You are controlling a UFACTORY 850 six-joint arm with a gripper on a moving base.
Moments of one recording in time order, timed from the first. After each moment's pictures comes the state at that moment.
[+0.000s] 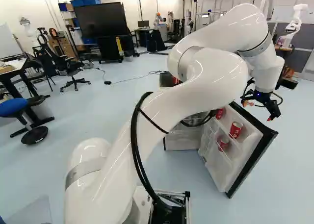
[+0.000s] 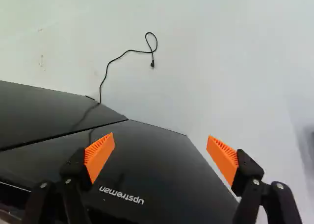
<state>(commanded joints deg) -54.4 -56.1 -113.5 3.5 -35.7 0.0</state>
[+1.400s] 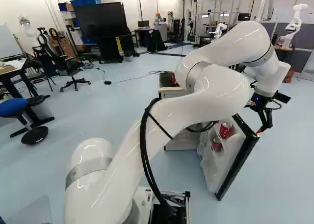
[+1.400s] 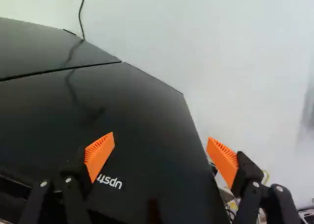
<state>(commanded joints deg) -55.1 -62.1 -121.4 3.5 -64.9 0.0</state>
